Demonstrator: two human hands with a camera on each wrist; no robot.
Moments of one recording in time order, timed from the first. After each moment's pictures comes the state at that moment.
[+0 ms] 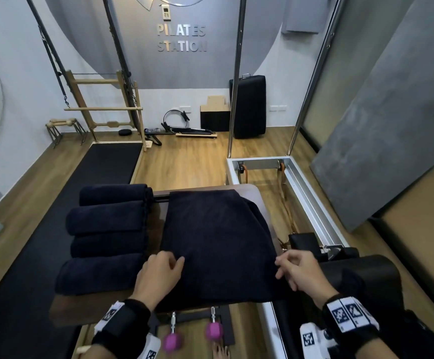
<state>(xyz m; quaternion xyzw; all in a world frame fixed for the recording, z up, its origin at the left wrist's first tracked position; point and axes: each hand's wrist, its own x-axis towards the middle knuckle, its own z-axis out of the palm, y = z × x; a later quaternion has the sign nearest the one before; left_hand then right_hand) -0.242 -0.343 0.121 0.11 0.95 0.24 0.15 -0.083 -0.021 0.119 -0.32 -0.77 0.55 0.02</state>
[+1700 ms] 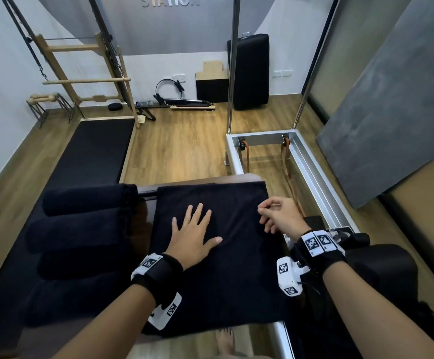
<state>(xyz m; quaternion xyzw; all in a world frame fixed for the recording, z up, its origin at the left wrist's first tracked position) -0.335 -0.227 0.079 0.32 0.92 0.10 0.21 -0.245 0.030 0.109 -0.32 -0.74 0.59 0.02</state>
